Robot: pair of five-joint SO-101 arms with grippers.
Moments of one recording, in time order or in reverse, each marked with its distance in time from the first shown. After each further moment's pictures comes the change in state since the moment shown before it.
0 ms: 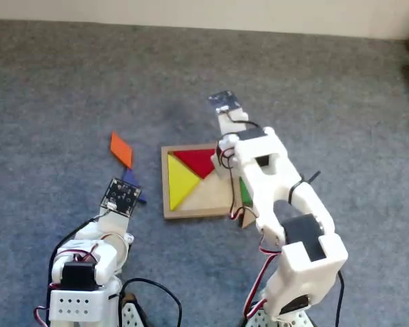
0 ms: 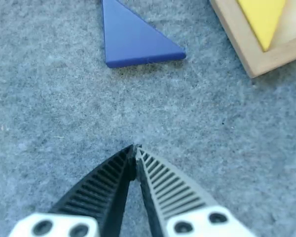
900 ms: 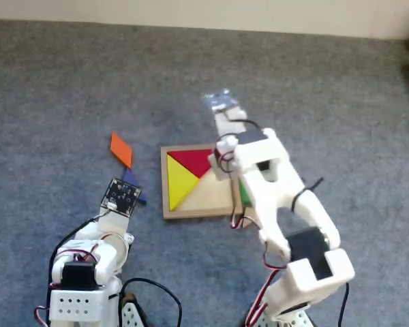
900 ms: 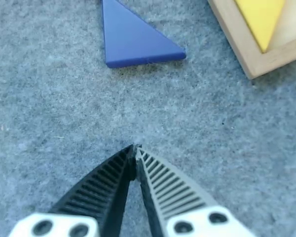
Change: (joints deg) left arm 0.0 0.0 0.0 0.0 0.0; right arm -1.9 -6.7 2.7 1.2 0.0
